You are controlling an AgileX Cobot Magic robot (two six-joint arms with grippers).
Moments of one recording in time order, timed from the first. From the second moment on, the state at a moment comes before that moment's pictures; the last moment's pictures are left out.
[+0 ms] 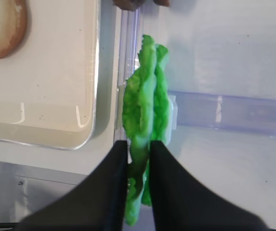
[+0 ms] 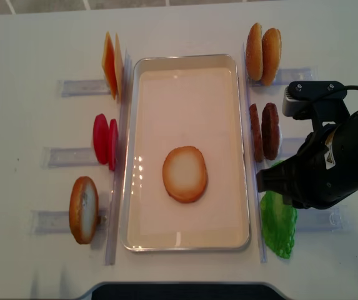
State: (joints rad) left arm 0.09 -0.01 -0.47 0.16 1.11 -0.09; right arm 0.69 1.25 -0.81 0.06 0.98 0.54
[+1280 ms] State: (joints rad) left arm 0.09 -0.01 -0.47 0.16 1.11 -0.09; right arm 0.70 1.05 -0.88 0.47 0.88 0.23
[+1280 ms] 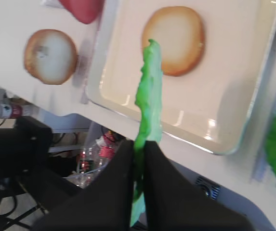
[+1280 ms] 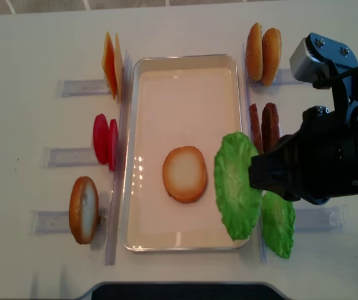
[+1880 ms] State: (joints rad) left arm 0.09 -0.01 -0.47 0.16 1.11 -0.09; right arm 0.71 1.34 -0.88 1.12 0.75 -0.52
